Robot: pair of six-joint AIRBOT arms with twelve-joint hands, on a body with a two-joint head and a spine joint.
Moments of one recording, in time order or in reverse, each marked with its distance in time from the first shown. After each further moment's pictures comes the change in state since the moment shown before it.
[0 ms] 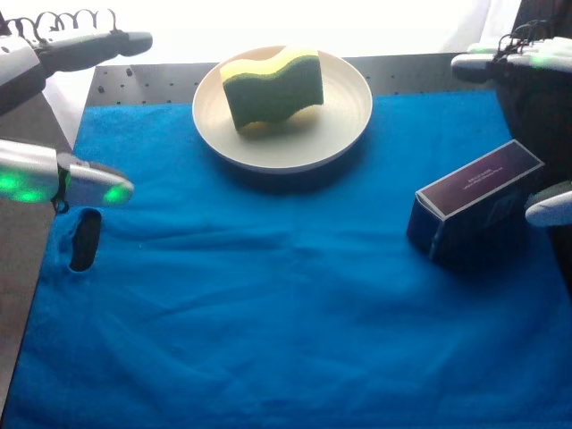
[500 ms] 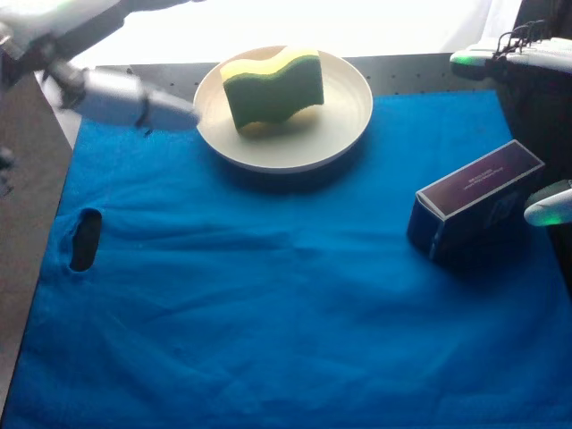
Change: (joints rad) left arm -0.277 -0.239 0.224 0.084 0.224 0.000; right arm 0.002 -0.006 0.008 -0.009 0.002 0.000
